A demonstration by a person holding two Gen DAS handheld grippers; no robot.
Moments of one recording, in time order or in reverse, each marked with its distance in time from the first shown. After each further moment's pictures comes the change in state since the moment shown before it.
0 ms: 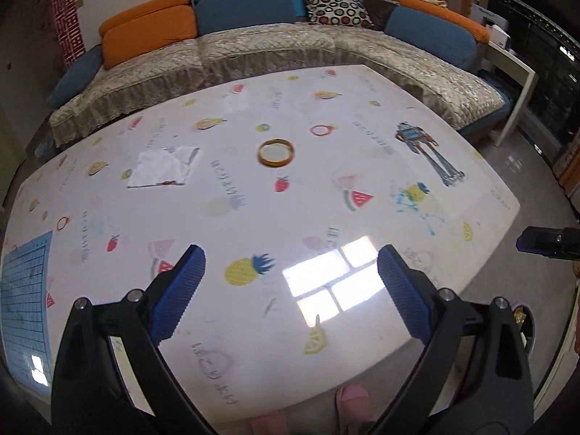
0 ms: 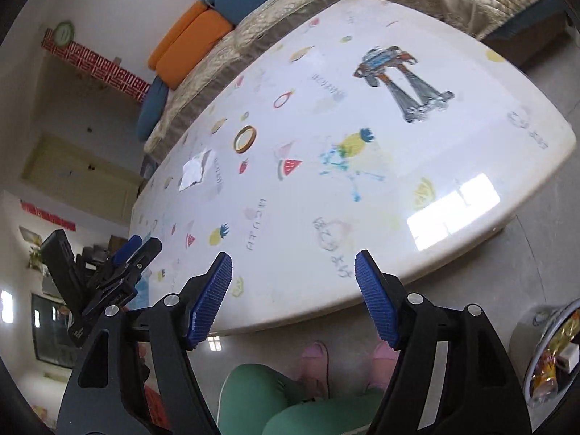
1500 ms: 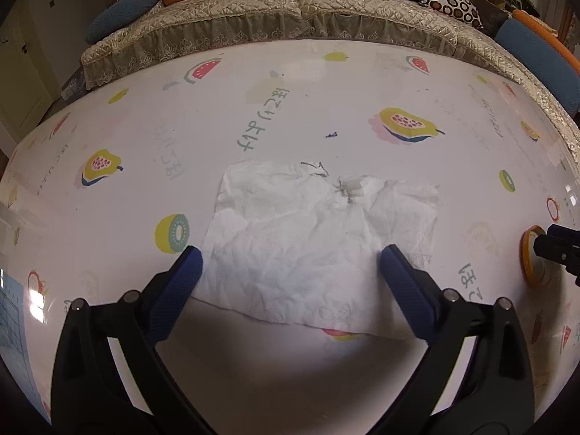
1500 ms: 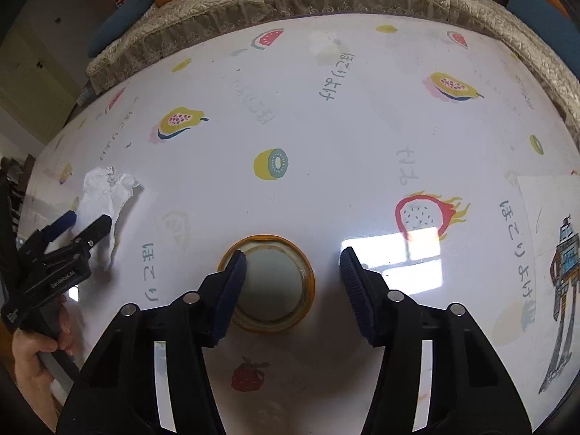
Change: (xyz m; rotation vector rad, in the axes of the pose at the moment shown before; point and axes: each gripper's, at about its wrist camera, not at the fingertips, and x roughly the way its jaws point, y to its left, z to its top) left arm 0.229 0.211 0.087 -0.198 0.121 0.163; right arm 0.306 0.128 0.181 -0.393 0.107 -0.371
